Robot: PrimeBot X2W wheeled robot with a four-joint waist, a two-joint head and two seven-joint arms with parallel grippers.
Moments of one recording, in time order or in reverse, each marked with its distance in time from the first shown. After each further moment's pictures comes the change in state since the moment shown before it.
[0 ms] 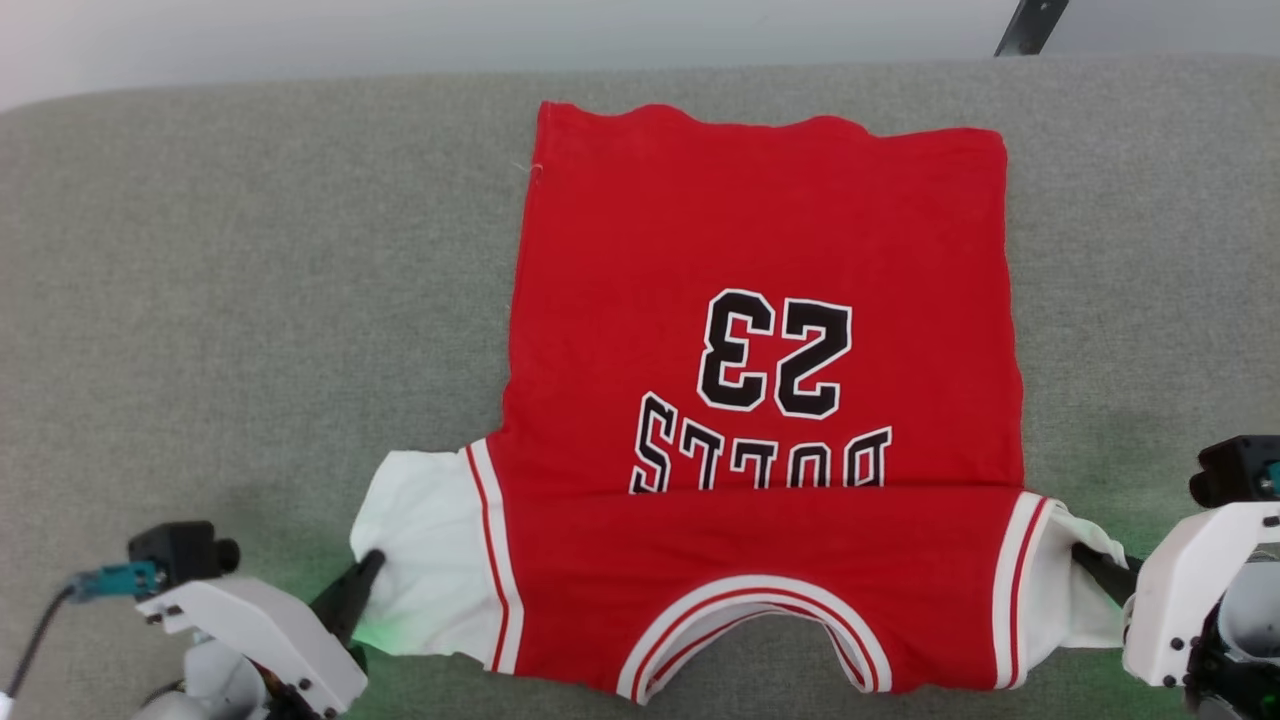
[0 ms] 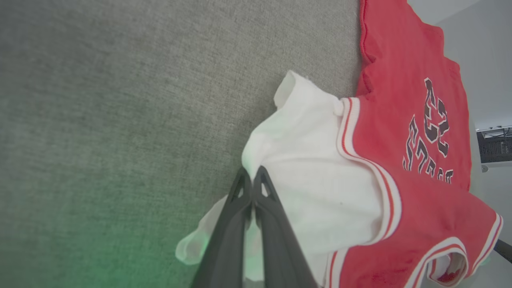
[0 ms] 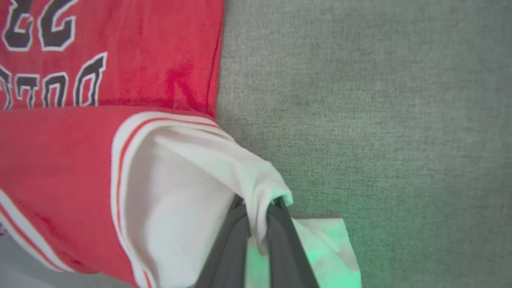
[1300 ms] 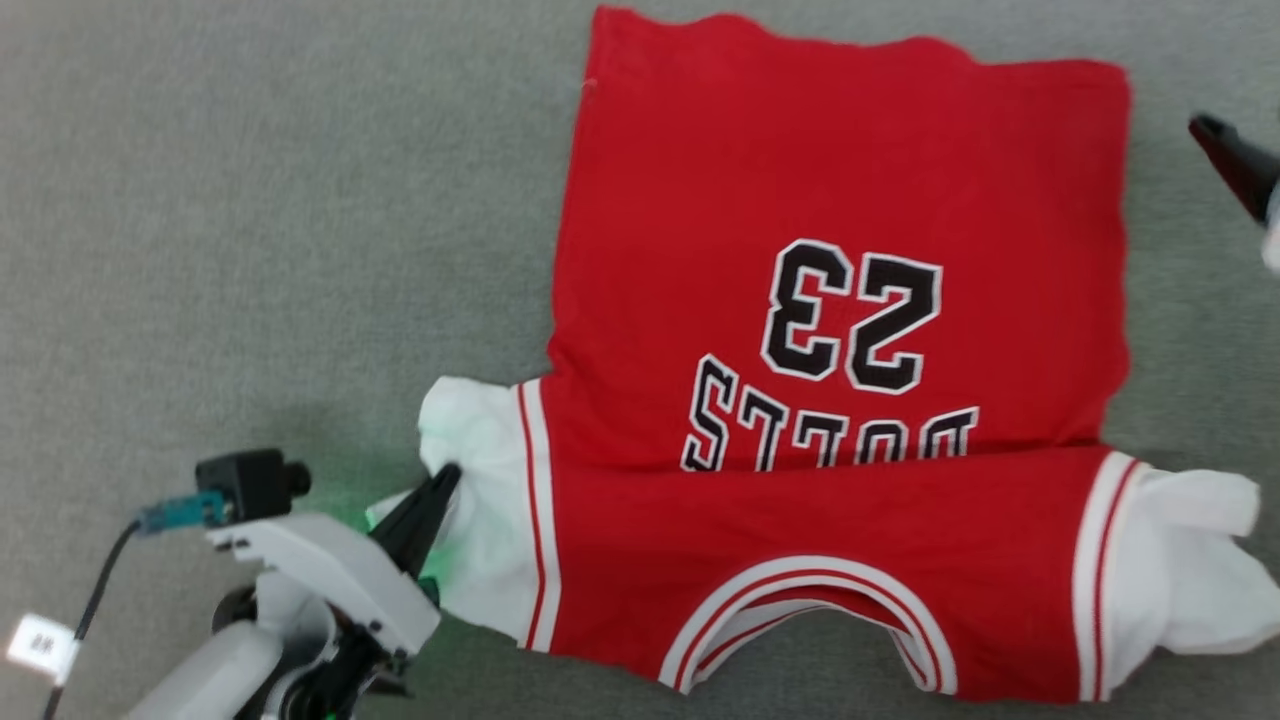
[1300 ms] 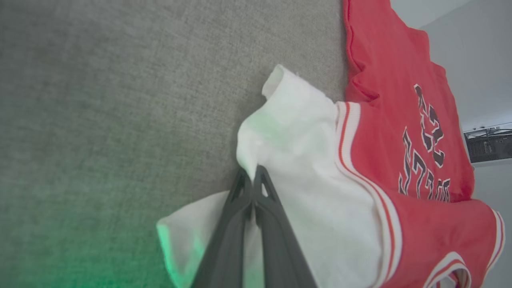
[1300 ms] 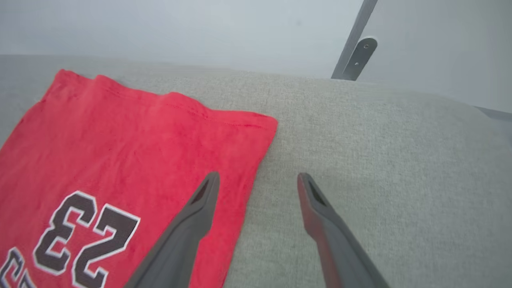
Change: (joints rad) left arm -0.117 -0.103 -0.050 0.001 0.102 -0.019 -0.036; right arm -0.653 -0.137 0.054 0.192 -0.071 0.000 0.016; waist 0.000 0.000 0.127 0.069
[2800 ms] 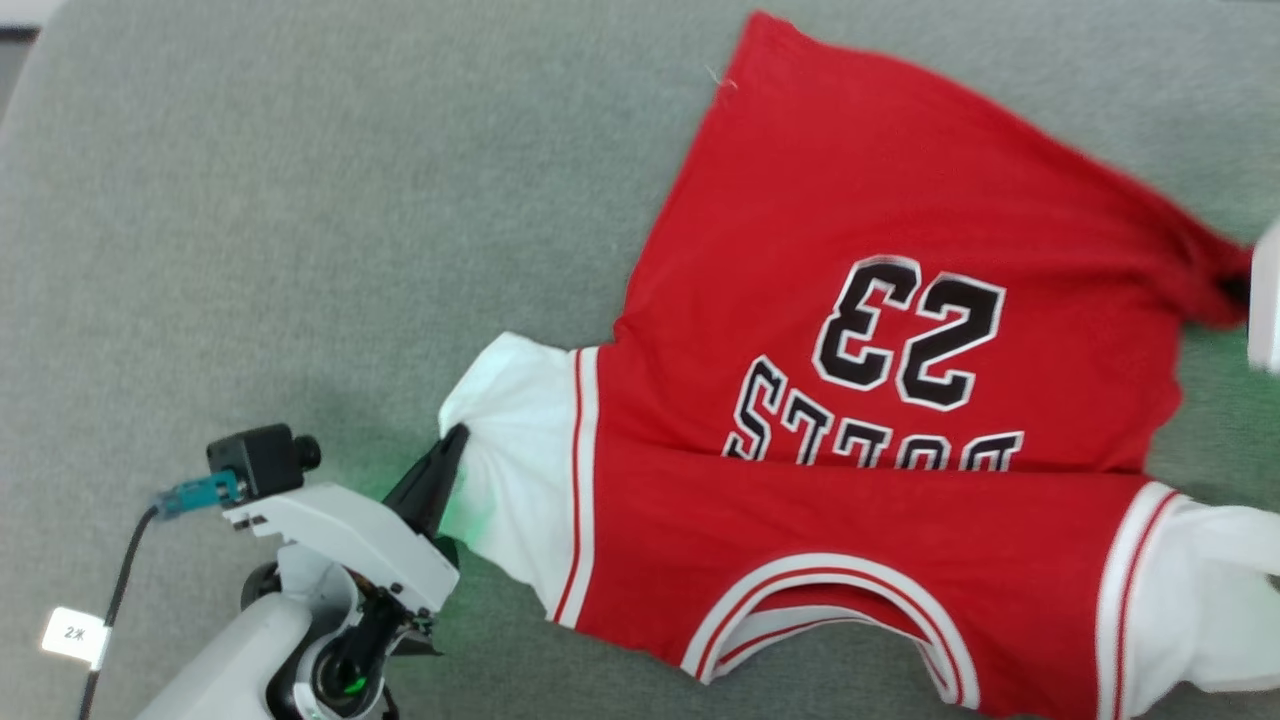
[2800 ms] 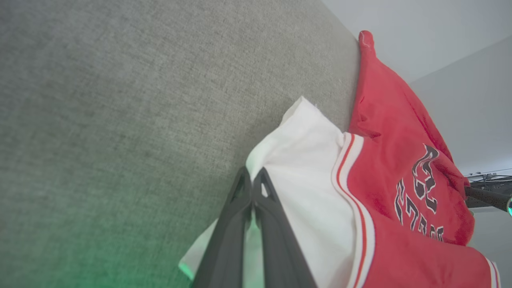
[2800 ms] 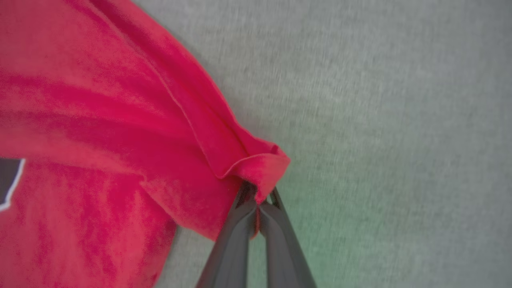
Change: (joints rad) left arm -0.070 -0.104 0.025 0.126 0.002 -0.062 -0.070; right arm -0.101 -0.105 0.240 0.493 0.066 0.000 -0.048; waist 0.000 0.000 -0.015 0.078
